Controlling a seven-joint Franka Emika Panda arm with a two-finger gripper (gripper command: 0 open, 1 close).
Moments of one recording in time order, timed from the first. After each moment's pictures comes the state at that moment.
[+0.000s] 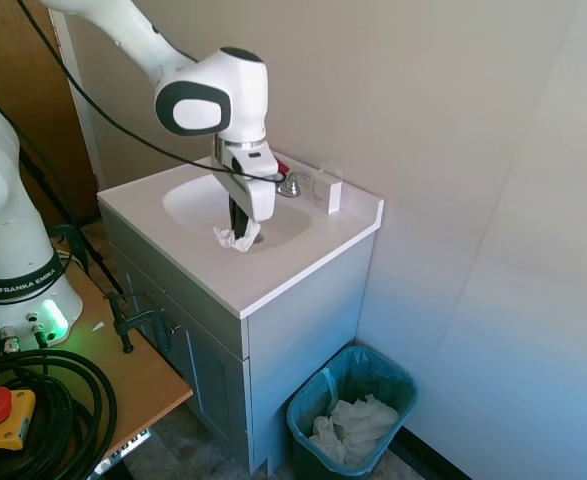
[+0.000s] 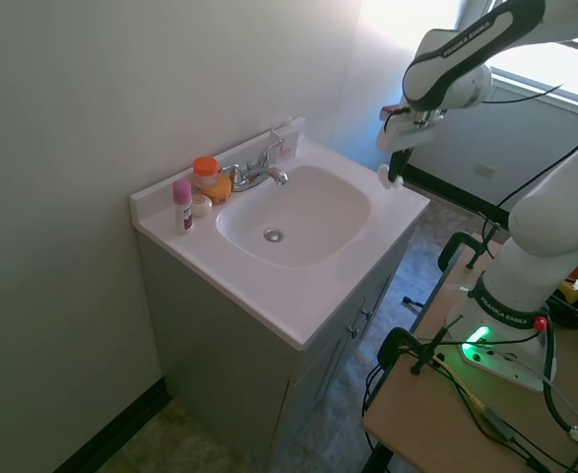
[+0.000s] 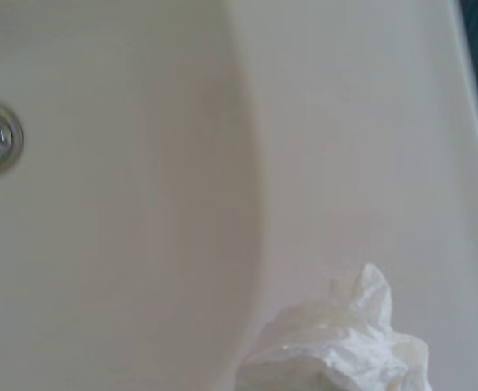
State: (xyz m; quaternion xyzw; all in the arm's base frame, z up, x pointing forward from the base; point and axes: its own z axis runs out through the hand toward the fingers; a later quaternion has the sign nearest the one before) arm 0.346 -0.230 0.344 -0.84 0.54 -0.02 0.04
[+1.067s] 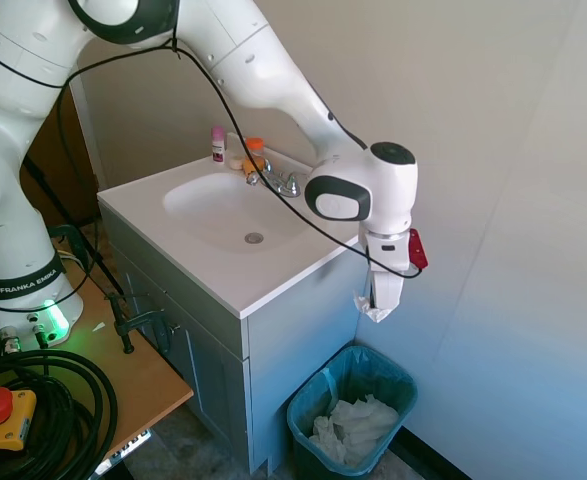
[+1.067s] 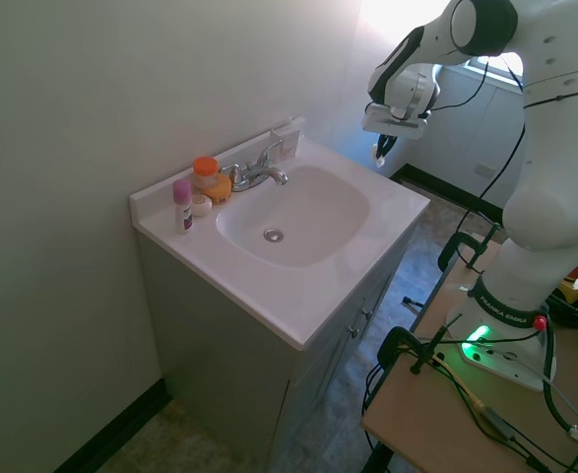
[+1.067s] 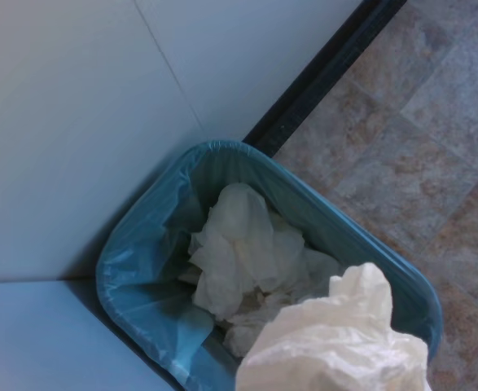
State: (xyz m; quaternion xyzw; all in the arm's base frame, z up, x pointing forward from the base) arm 0.456 -0.462 0.198 -0.66 0.75 -0.06 0.02
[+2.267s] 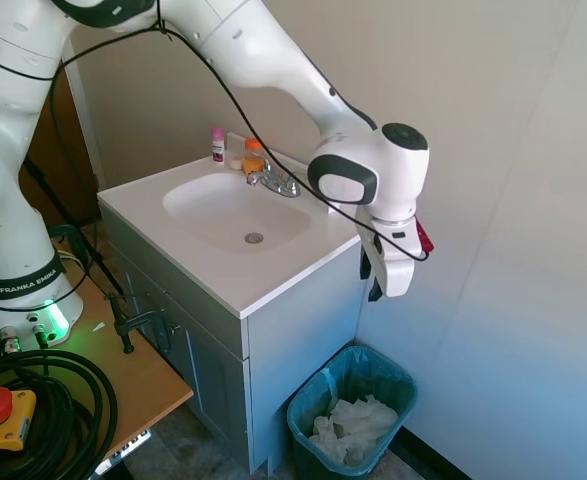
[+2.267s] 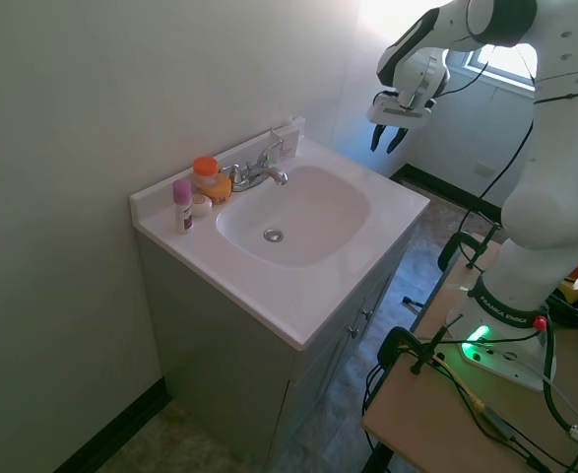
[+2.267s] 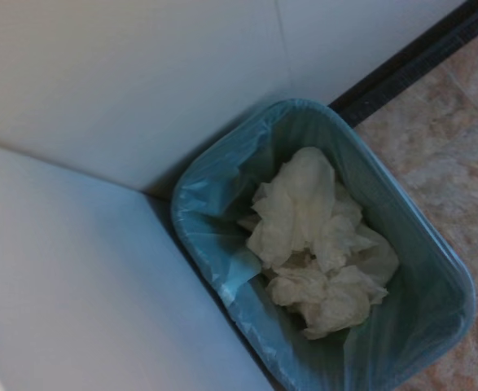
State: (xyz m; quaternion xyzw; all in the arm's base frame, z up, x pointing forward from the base) arm 0.420 -0.449 0.271 -0.76 0.65 -0.04 0.08
